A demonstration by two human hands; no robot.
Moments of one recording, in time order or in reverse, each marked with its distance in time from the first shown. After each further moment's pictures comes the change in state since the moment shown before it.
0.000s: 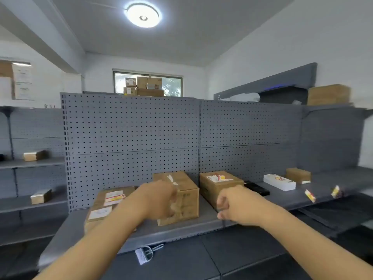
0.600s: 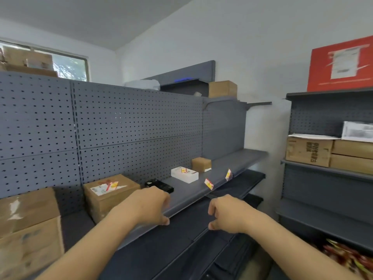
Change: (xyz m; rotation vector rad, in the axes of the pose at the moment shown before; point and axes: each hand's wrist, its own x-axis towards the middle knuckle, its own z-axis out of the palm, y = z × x) left_hand 0.253 0.235 0.031 -0.046 0.011 0.398; right_hand -0.012 0.296 -0.009 -0.019 -0.023 0.437
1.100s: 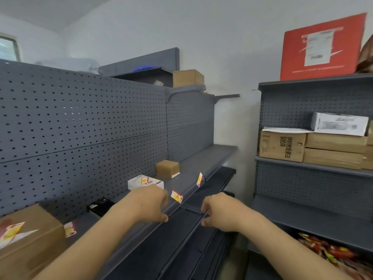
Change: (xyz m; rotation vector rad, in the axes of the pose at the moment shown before) left_hand 0.253 0.028 0.032 -0.042 -0.050 0.163; right_hand 0.154 0.133 -0.010 0.042 0.036 0.152
